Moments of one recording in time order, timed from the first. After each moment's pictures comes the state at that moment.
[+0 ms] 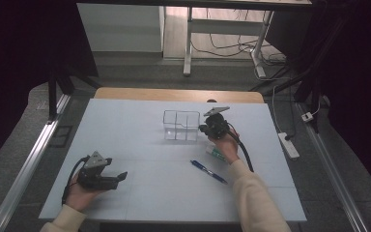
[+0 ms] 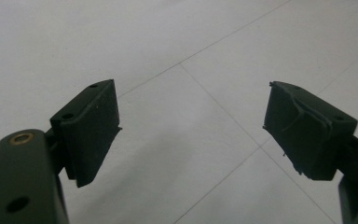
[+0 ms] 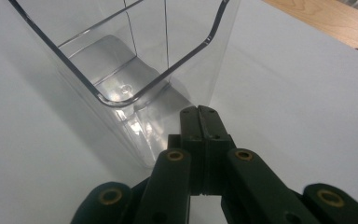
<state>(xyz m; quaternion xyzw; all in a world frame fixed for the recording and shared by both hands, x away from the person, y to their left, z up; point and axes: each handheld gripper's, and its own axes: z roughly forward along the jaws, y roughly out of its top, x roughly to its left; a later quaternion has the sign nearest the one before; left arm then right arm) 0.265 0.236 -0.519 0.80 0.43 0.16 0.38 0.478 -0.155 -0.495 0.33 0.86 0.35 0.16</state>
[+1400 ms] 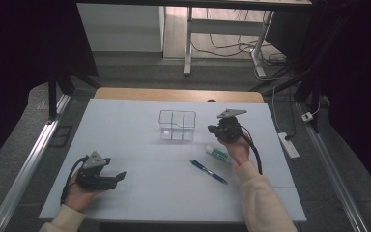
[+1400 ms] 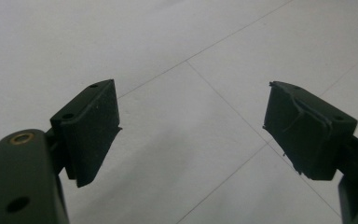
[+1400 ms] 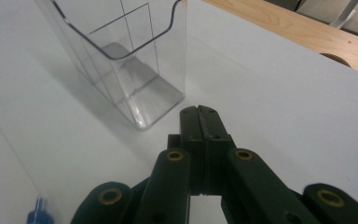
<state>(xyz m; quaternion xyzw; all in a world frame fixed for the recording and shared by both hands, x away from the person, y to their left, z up) 0.264 0.239 -0.520 0.80 0.43 0.17 0.38 0.450 -0.196 -0.473 0.33 0.84 0.40 0.17</state>
